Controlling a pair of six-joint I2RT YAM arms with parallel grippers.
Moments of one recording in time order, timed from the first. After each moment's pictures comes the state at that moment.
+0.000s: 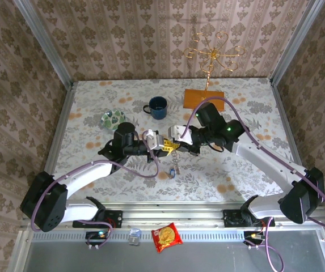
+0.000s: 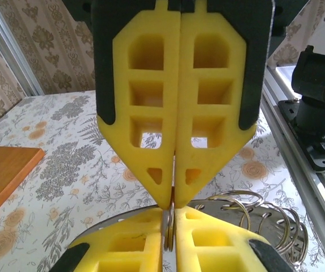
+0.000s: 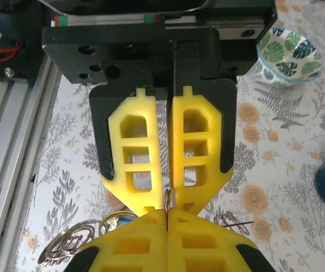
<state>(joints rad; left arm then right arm) -0.68 1.26 0.64 0.33 0.83 0.38 0.62 1.35 1.21 -0.71 -0.54 -0.80</state>
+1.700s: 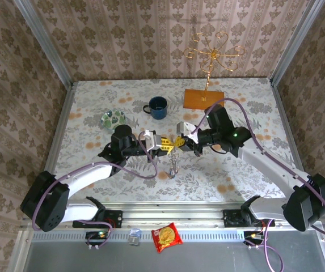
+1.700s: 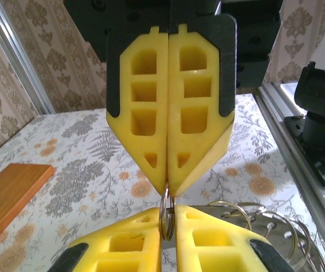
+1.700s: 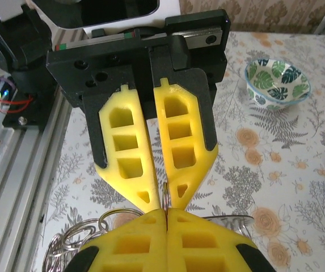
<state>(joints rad) -0.67 1.26 0.58 0.49 0.84 0.31 0.53 1.28 1.04 -0.47 -0.73 -0.66</state>
